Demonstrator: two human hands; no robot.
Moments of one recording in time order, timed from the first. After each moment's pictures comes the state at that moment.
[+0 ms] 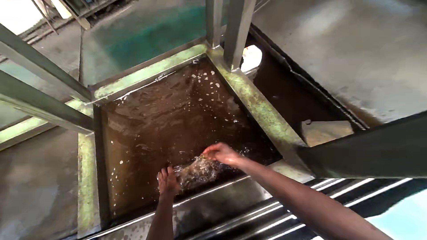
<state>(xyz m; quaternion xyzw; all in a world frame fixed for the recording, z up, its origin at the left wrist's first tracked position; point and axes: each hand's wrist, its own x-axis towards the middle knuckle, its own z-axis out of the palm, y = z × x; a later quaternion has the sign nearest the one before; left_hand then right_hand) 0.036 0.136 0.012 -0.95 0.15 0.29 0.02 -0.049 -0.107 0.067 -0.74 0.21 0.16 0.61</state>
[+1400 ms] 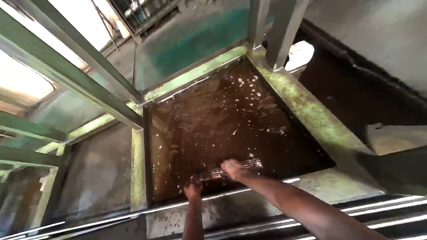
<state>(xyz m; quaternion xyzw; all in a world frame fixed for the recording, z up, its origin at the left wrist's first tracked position) -0.005 0.175 0.043 -0.70 -0.33 0.14 -0.61 -0.016 -0.004 0.017 -0.92 0.02 0.33 0.23</state>
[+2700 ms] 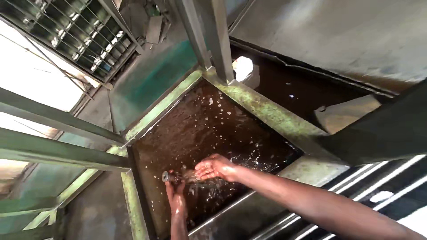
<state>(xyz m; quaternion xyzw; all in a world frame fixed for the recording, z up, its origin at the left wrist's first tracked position) 0.039 0.131 0.140 -0.77 0.08 0.10 -0.62 -0.022 -0.058 0.135 -0.41 0.20 0.08 0.89</state>
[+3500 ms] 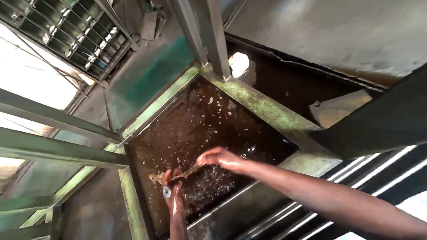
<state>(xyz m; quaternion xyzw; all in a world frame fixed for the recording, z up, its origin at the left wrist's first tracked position) 0.032 0.141 0.129 -0.74 0.04 0.10 -0.66 -0.047 -0.079 0.147 -0.61 0.12 0.00 0.78</state>
